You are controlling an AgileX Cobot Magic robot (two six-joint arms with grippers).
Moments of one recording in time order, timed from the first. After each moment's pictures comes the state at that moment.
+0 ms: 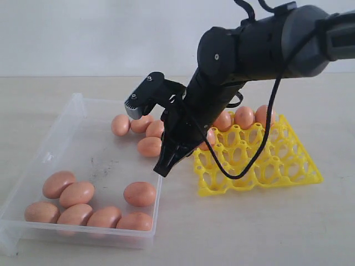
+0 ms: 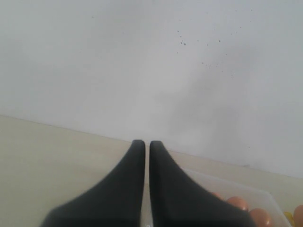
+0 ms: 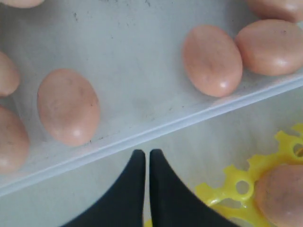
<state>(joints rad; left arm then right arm) 0.05 0.00 0.00 -0.40 0.00 0.18 0.69 1.90 -1.33 0.27 0.69 -0.68</state>
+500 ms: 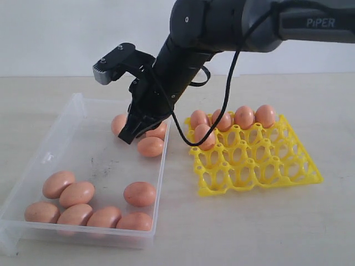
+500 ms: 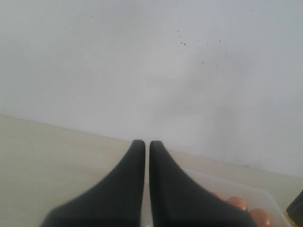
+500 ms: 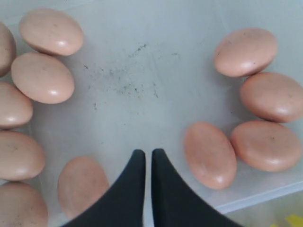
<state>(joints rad) 0.05 0.00 0.00 -0.40 0.00 0.18 0.69 2.05 -1.66 0.40 0.85 -0.75</state>
